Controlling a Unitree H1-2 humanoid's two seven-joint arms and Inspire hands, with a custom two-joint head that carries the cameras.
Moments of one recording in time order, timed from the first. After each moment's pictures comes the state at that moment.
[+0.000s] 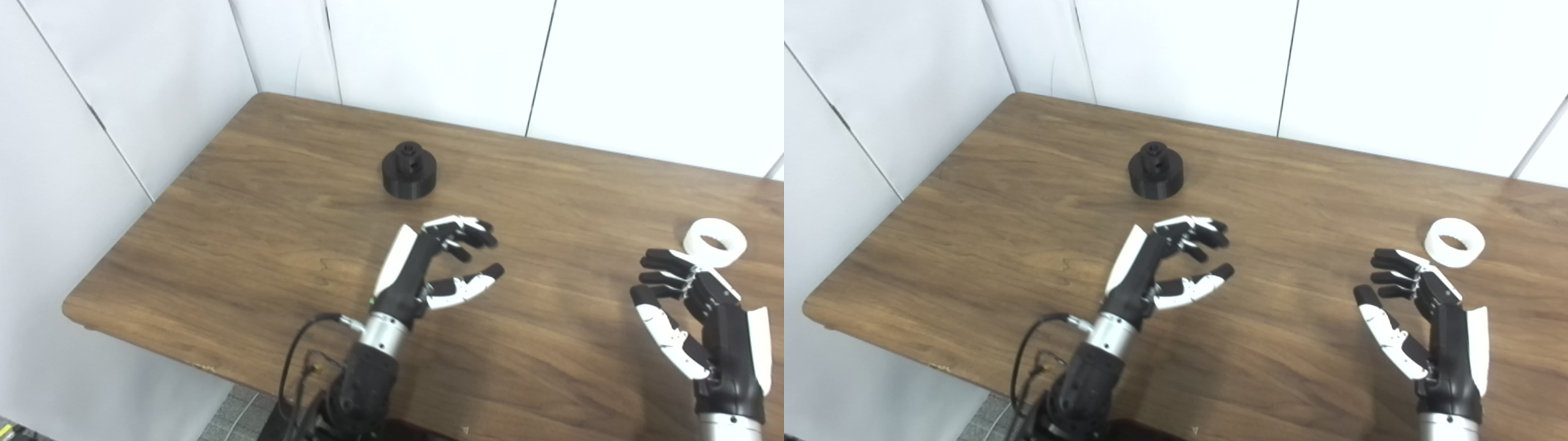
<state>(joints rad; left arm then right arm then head) 0.09 -0.02 -0.13 -0.34 0.45 0.06 0.05 0.07 -0.09 0.12 -0.25 -0.28 -0.11 -0.12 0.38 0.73</state>
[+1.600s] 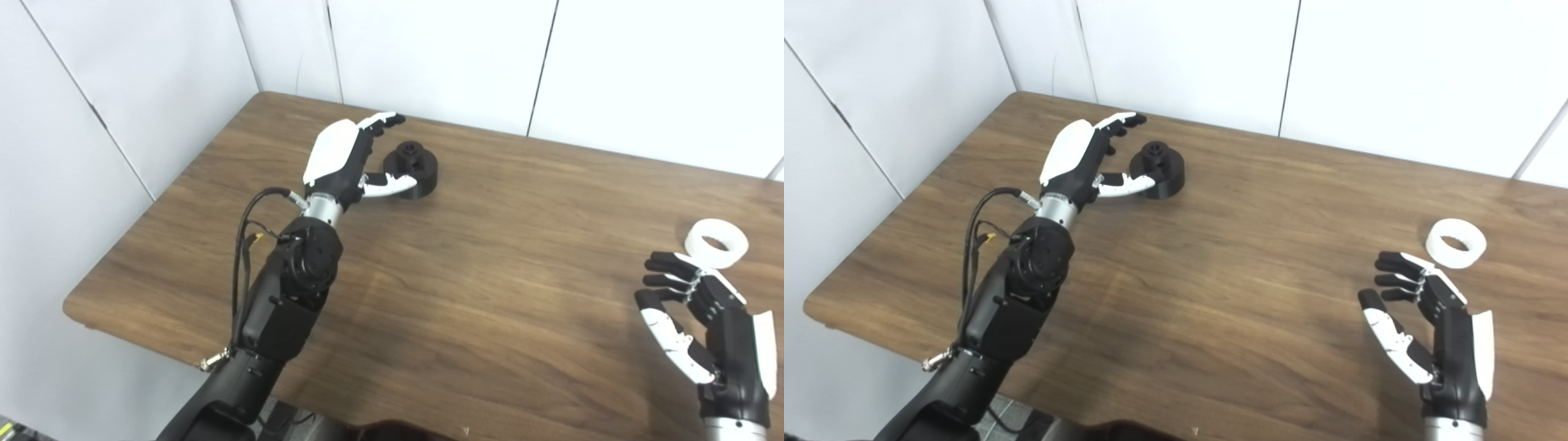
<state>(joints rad) -0.28 0.29 -0.04 -0.05 0.68 0.25 0.02 0.08 -0.09 0.10 -0.24 -0.26 -0.14 -0.10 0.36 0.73</state>
